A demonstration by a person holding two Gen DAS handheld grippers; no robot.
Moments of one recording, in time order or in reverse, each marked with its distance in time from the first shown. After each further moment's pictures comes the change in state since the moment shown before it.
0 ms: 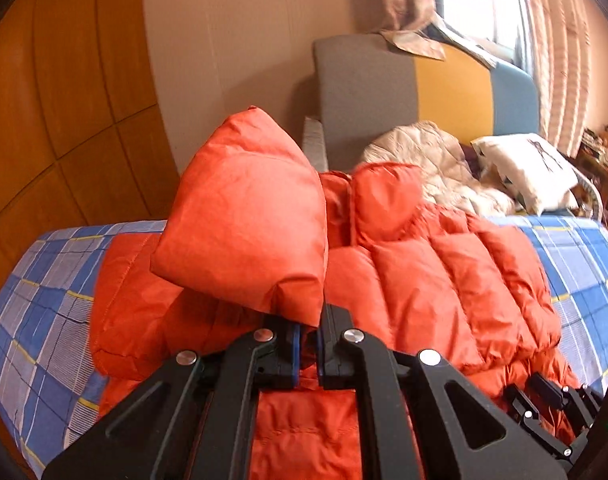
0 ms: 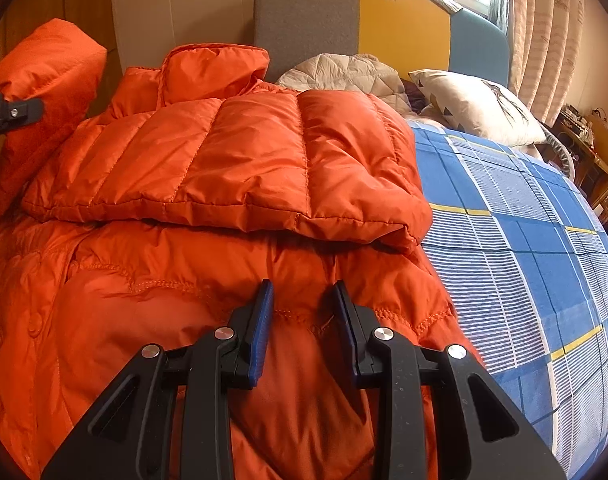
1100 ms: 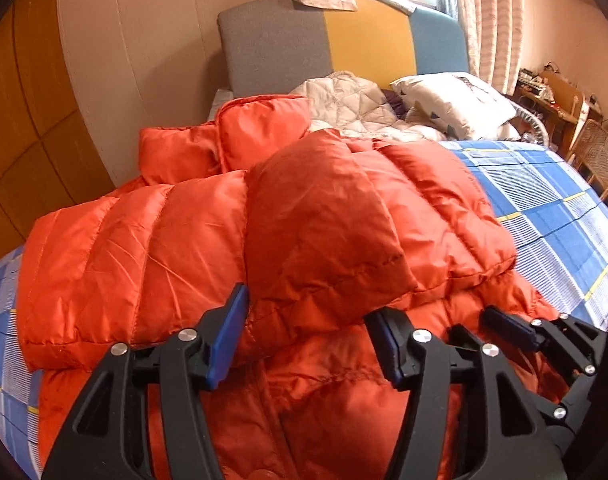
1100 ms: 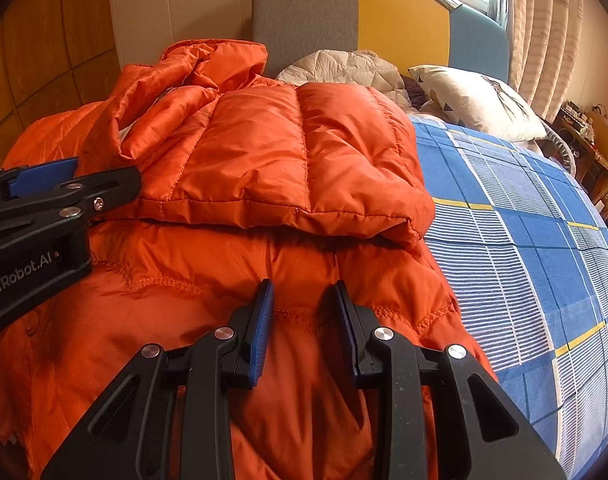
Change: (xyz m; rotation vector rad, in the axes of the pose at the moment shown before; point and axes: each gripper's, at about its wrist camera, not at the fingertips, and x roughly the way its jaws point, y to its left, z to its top) left arm 0.009 -0.068 -0.039 0.161 0.091 -0.217; right arm 0.001 -0.002 -0.002 0.009 0.008 0.003
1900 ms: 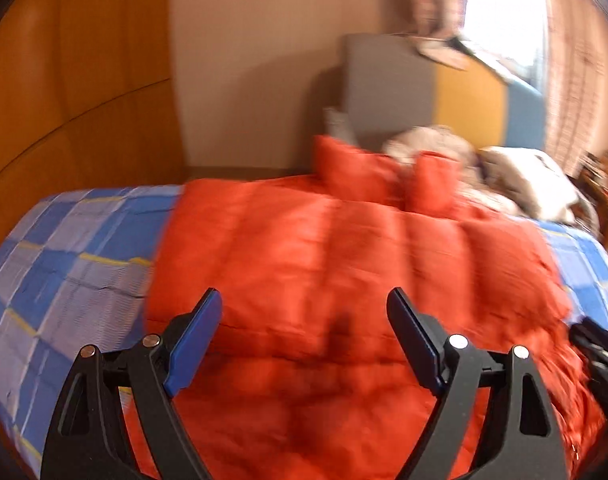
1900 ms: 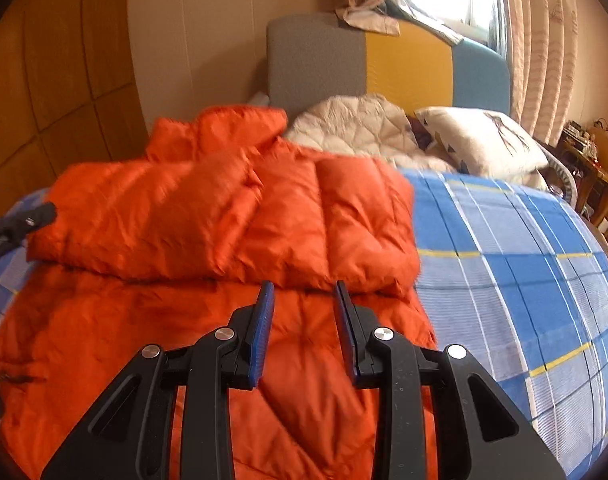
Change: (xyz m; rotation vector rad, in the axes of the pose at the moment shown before) left arm -0.057 0.162 -0.023 -0.309 -0.069 0.206; right arm -0.061 0.009 0.022 -0.001 -0.151 0.067
